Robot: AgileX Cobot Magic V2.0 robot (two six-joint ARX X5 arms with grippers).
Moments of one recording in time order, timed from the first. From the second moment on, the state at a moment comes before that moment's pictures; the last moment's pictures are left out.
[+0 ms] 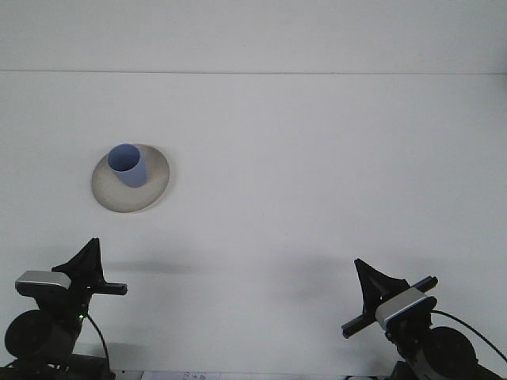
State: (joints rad) left arm -0.09 0.13 0.42 -0.24 -0.05 -0.04; right arm 0.96 0.25 0.56 -0.47 0.47 0.06
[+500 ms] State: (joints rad) left arm -0.04 0.01 0.03 -0.01 -0.11 0.04; right arm 0.96 0.25 0.56 -0.47 0.47 0.06
